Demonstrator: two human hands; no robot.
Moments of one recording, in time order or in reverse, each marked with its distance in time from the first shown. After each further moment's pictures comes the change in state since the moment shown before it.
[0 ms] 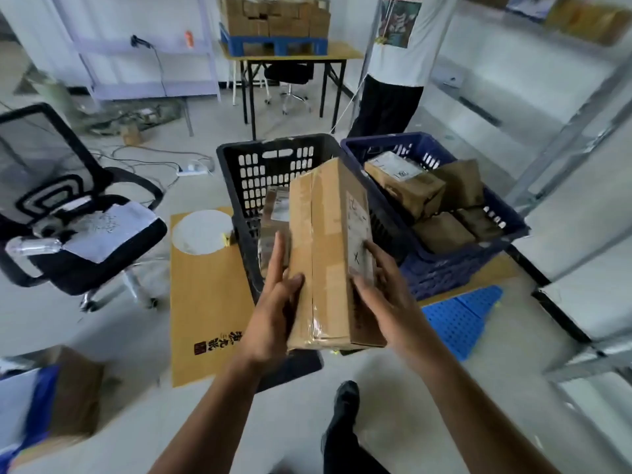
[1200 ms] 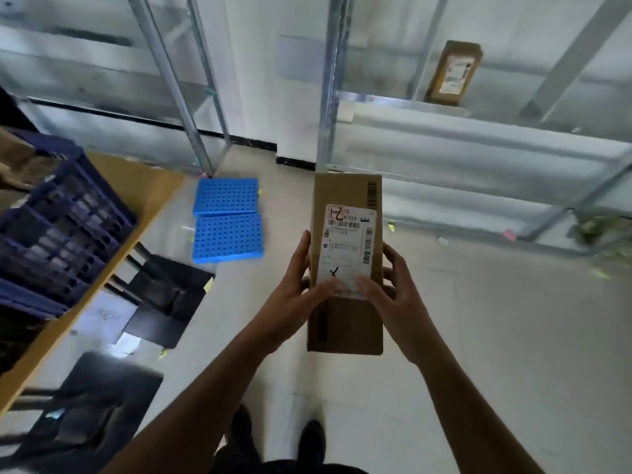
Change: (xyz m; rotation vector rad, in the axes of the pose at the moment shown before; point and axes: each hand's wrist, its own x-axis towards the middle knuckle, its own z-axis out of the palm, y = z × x) left_hand -0.147 -0.317 0.505 0.466 -0.981 -0.520; right_hand -0.537 0.139 -0.313 0.192 1.138 0.299
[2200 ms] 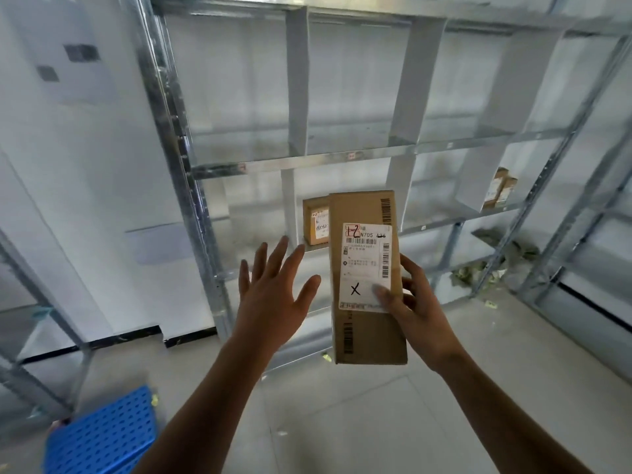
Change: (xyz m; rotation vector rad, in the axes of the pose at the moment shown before) left_hand 0.405 0.217 -0.002 1.240 0.056 0.704; right_hand 0.259 -0.152 -0.147 0.030 0.581 -0.241
